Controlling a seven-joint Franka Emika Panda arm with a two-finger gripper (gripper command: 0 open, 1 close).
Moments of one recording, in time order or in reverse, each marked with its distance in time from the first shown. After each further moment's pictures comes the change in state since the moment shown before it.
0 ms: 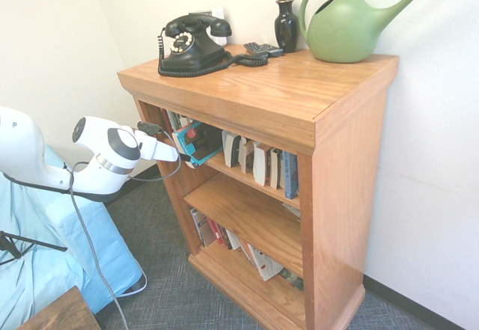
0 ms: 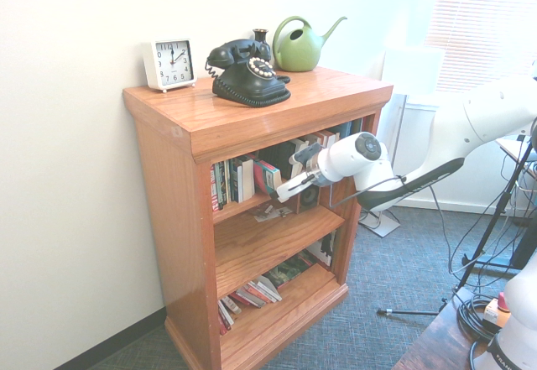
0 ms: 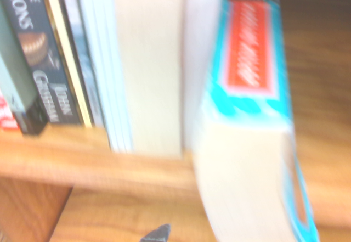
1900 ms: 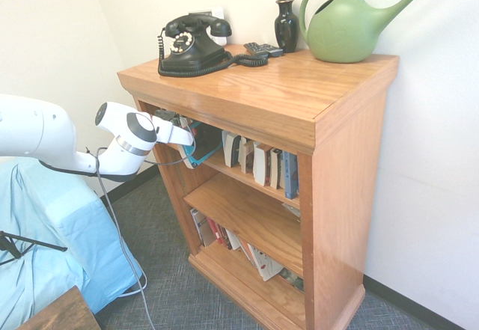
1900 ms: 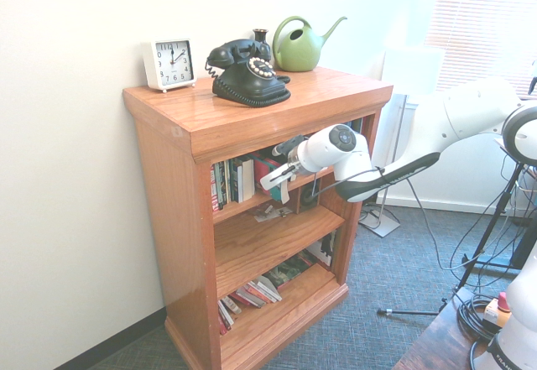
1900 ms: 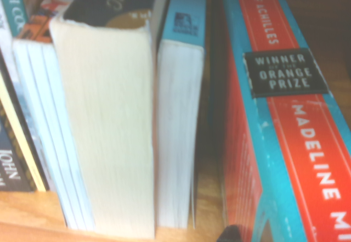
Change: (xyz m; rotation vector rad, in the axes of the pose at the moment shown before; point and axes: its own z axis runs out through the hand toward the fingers) arm 0.040 -0.052 0.057 -0.052 0.059 -0.038
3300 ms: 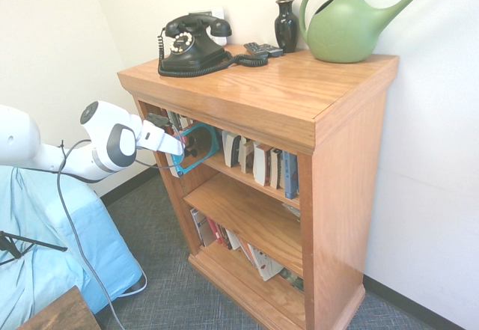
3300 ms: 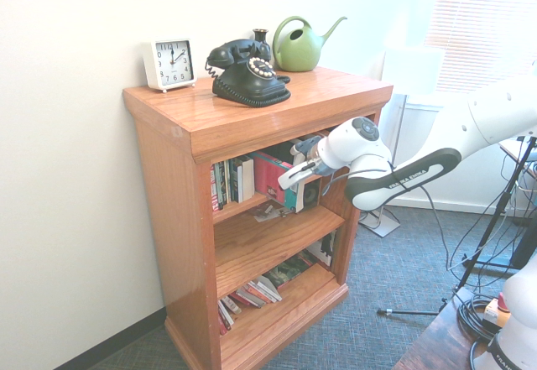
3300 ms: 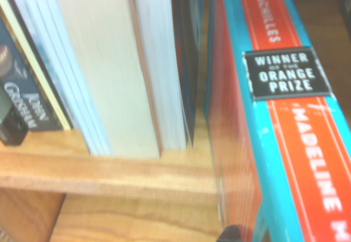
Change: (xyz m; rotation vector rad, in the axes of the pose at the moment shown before) arm 0.000 0.031 -0.046 -0.011 -0.102 0.066
